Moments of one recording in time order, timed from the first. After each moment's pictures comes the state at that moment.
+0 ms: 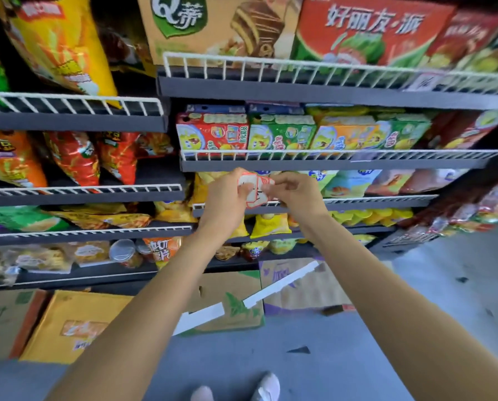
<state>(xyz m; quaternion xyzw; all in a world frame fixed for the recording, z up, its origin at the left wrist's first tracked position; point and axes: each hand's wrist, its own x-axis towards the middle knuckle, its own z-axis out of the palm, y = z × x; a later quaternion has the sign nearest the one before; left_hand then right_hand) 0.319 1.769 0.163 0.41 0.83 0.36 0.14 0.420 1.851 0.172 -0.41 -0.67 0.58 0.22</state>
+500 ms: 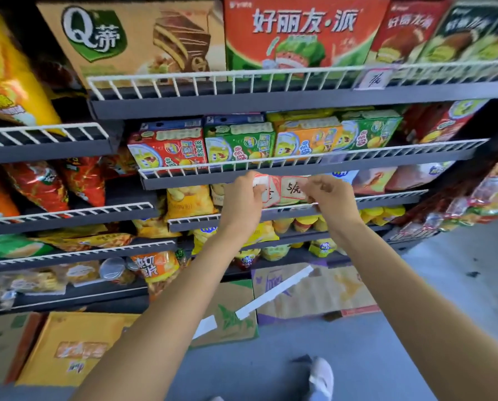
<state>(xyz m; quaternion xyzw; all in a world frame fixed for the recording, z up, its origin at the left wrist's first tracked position) 0.388 1.864 0.163 0.42 0.83 0.34 0.16 0.510 1.949 0.162 -0.47 -0.65 0.53 0.28</state>
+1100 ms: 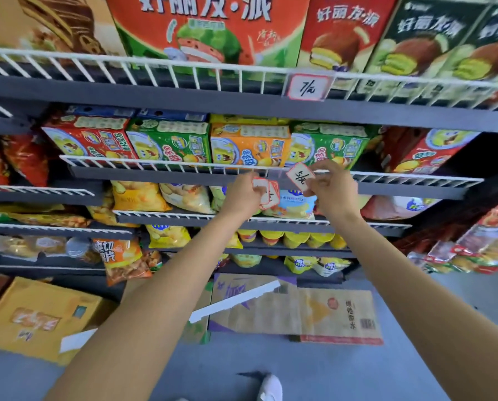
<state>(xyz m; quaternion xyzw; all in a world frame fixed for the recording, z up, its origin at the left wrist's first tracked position) 0.463 2.035 0.124 0.29 0.85 0.36 0.26 0.580 2.142 0.129 -0.43 -0.77 0.41 0.22</state>
